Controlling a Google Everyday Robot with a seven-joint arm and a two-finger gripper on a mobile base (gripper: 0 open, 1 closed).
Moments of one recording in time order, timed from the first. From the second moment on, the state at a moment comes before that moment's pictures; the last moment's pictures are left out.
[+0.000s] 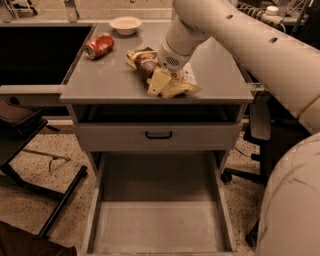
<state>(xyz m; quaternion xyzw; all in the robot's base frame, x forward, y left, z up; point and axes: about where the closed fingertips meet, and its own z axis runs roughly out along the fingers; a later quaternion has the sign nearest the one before) 0.699 -0.005 0.870 -0.62 0.74 0.04 0.26</state>
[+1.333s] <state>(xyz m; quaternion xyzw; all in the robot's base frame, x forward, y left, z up) 0.606 -0.064 0.960 -0.68 0.68 0.09 0.25</state>
